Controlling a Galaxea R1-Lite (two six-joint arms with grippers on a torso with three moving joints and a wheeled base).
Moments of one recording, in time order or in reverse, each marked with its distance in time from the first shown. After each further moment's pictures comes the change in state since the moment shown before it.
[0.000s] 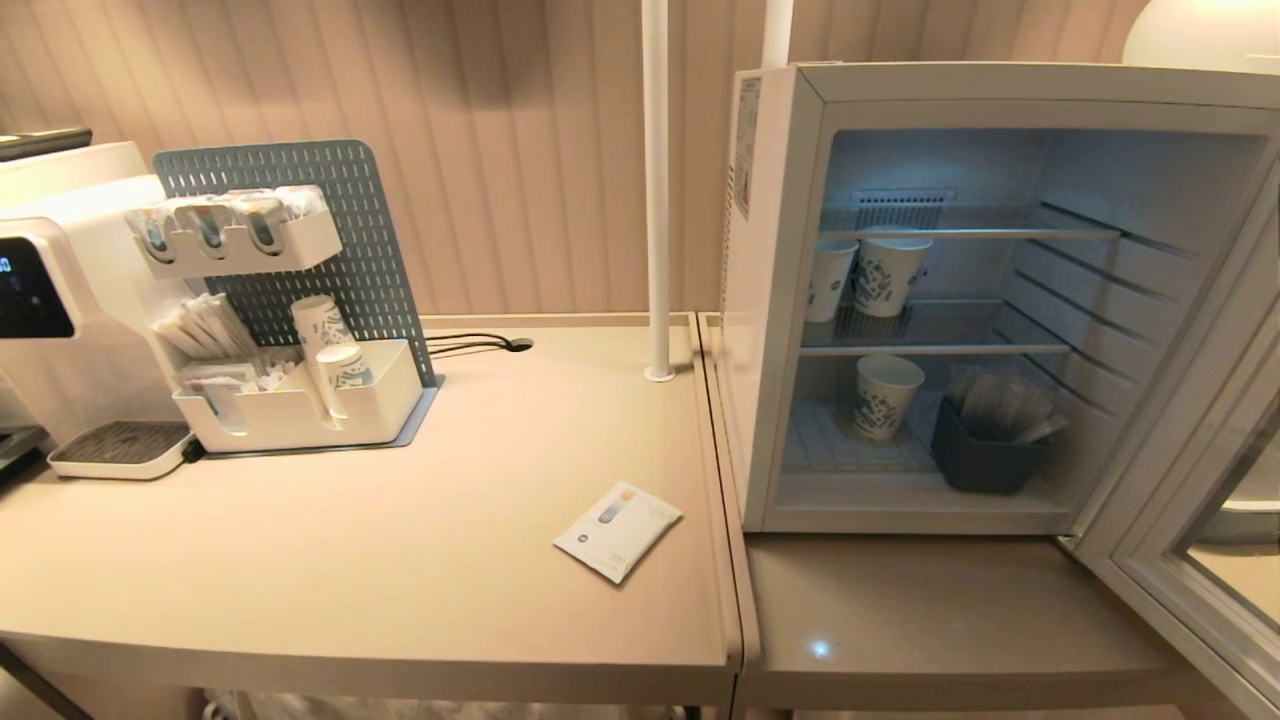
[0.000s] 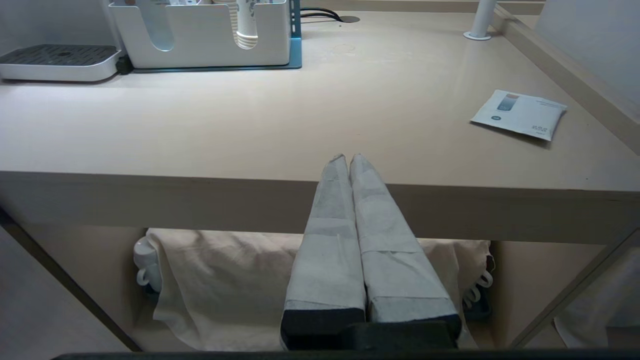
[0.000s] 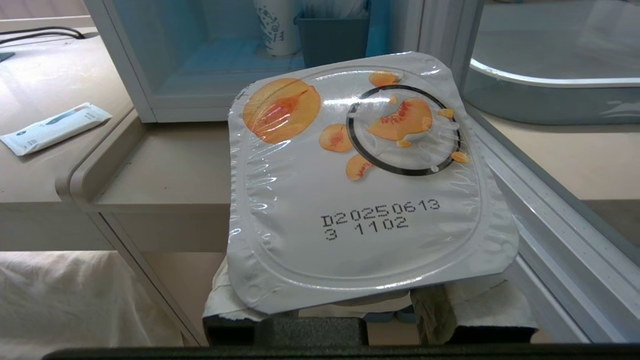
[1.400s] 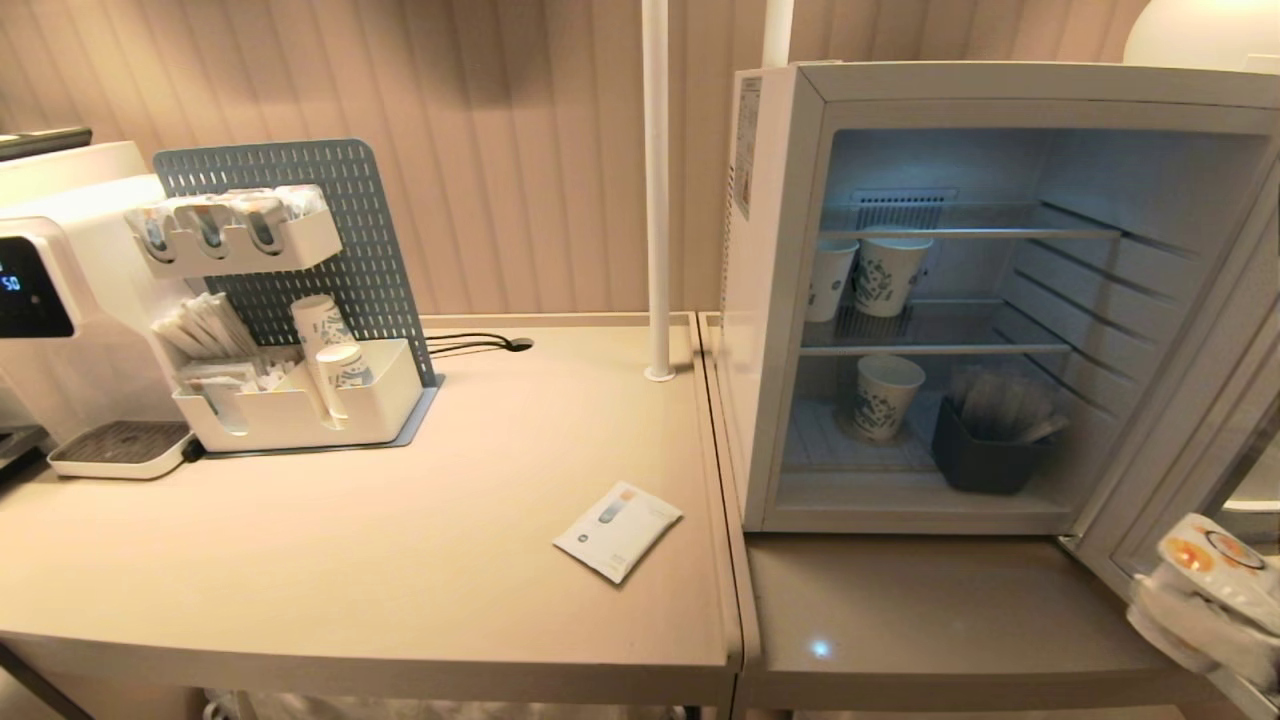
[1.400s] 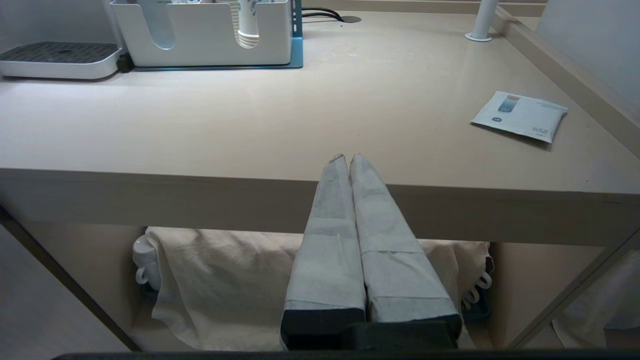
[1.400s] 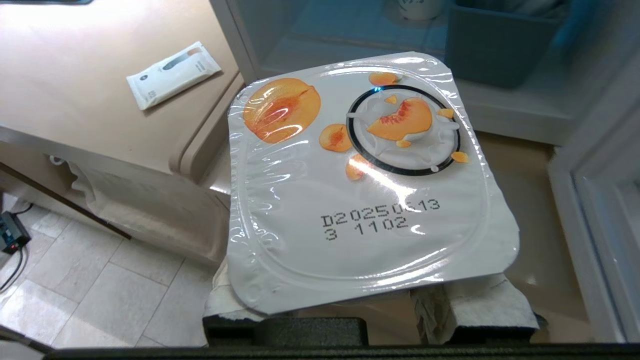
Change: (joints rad) left arm 0.000 0.000 0.000 0.000 0.001 -0.007; right arm 0.023 0.937 -0.213 -0.397 0.333 -0.007
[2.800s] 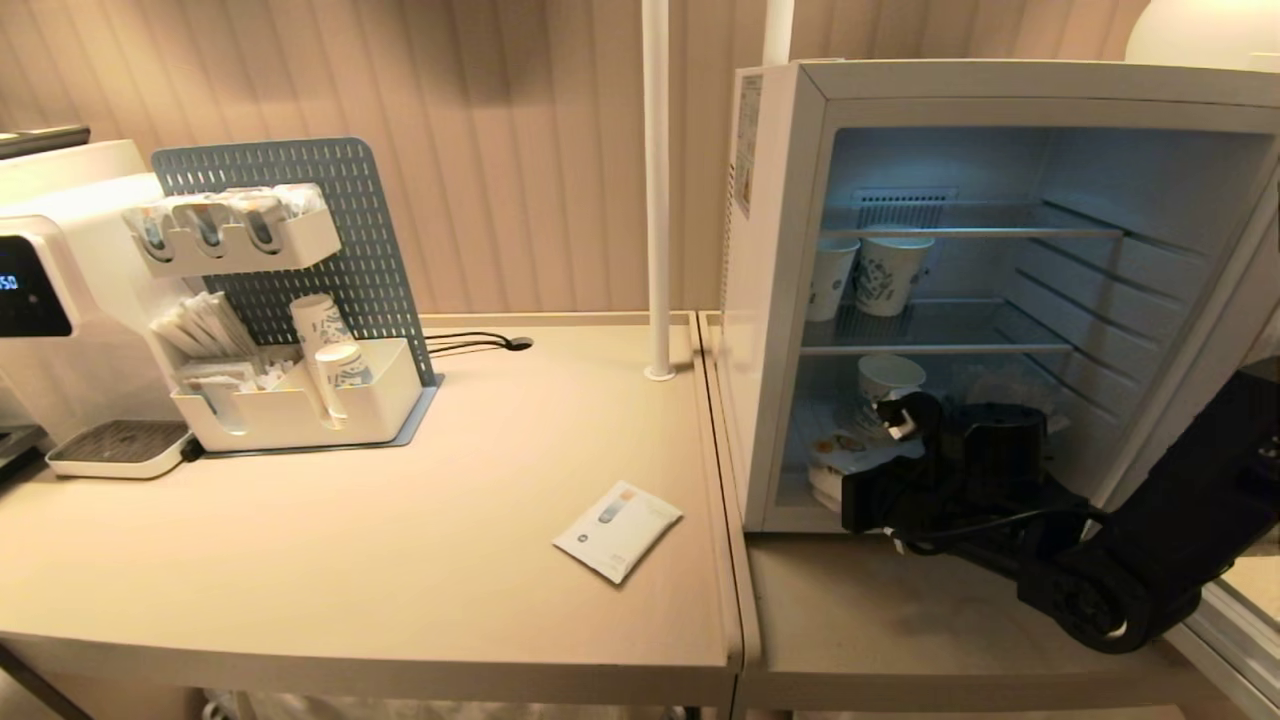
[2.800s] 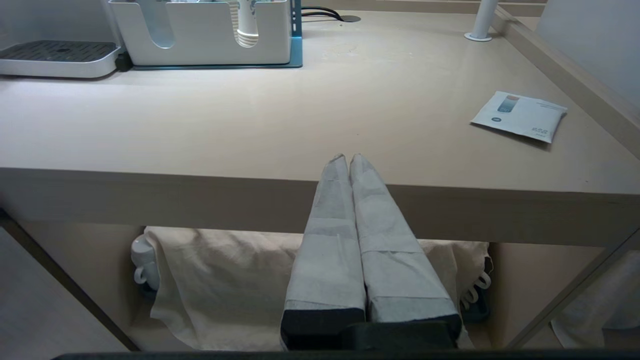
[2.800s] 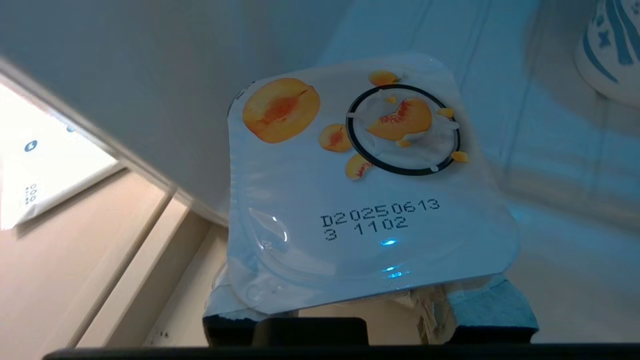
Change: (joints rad) left arm 0.000 0.000 0.000 0.000 0.000 -0.003; right arm 0.288 1.162 -0.426 -0.671 -0.198 0.091
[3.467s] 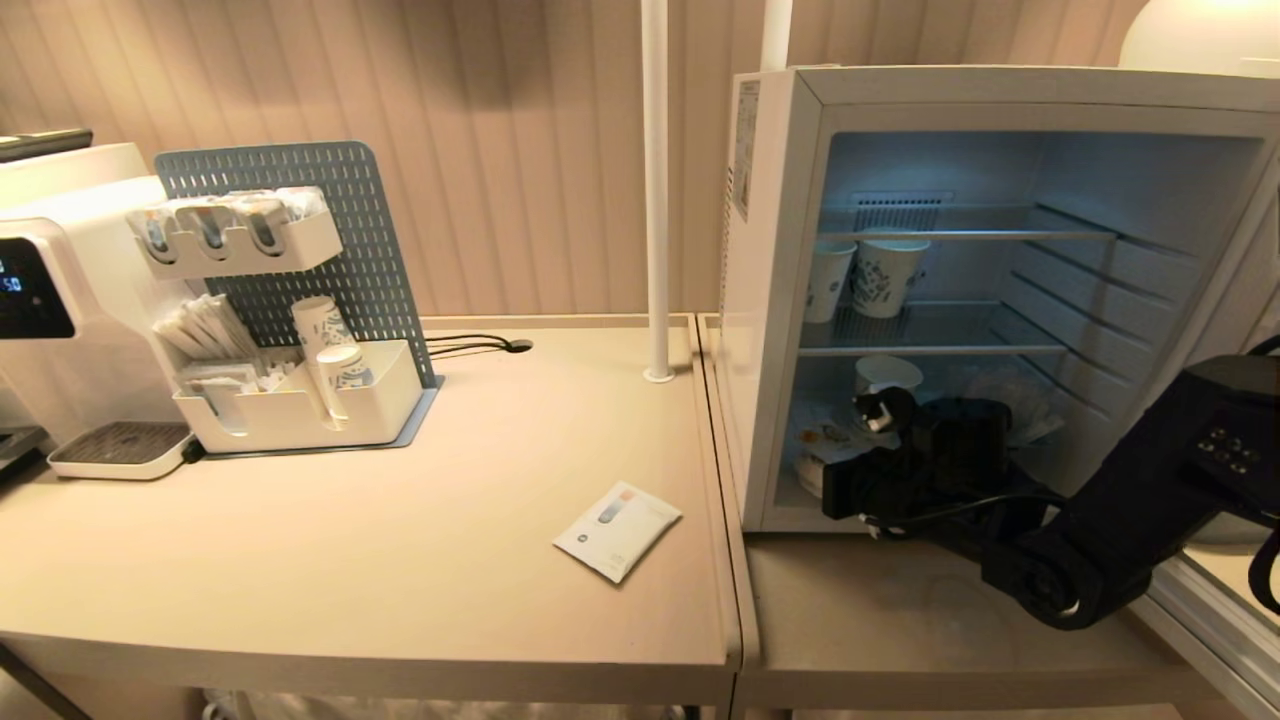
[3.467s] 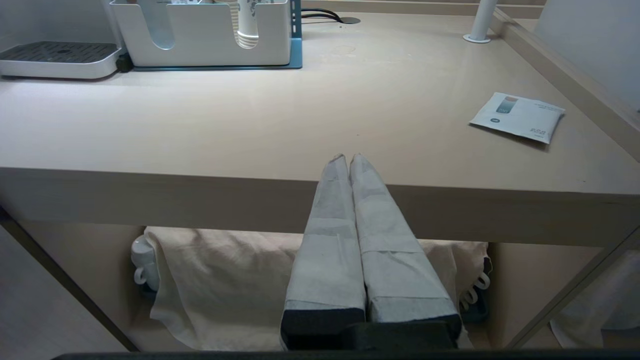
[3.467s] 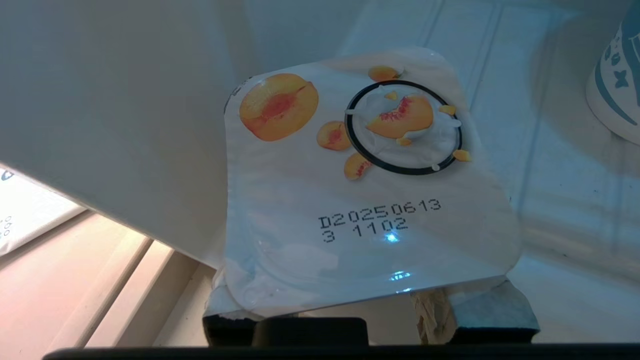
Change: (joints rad) left arm 0.000 0.000 0.000 0.000 0.000 0.000; right arm 0.000 0.096 -0.092 0.044 -0.018 -0.001
